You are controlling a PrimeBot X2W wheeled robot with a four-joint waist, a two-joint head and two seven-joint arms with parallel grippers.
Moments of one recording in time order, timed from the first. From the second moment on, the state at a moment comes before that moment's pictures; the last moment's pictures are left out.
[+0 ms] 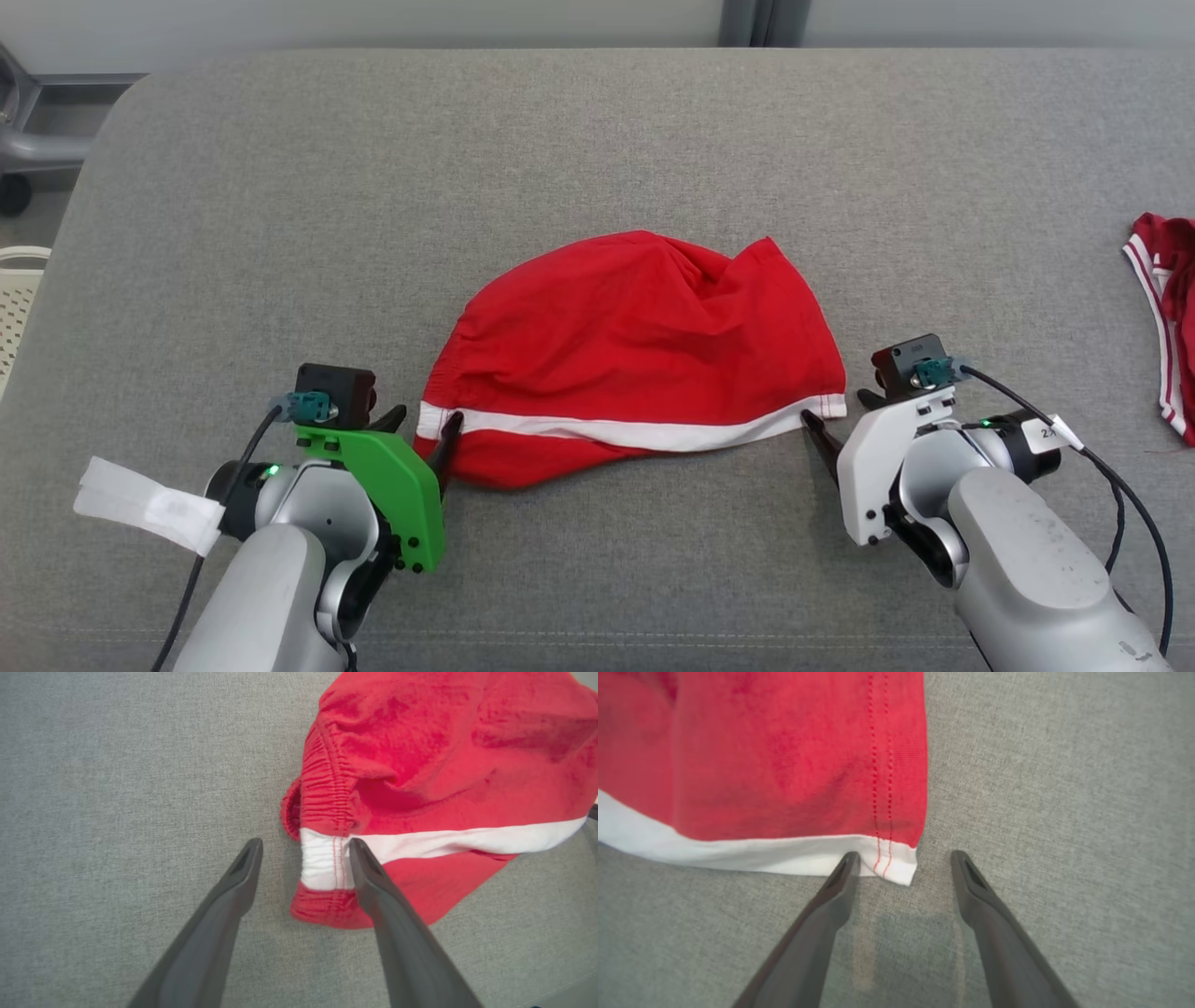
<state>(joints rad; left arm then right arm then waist) -0.34 0.18 -0.33 0.35 -0.44 -0.10 0.37 -0.45 -0.18 0.30 0.61 0.25 0.13 0.25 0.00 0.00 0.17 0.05</state>
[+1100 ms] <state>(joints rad) -0.33 0.14 -0.27 0.22 -0.61 -0.10 0.30 -0.45 -0.22 0.29 0.44 0.42 0.13 0.21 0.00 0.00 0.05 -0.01</state>
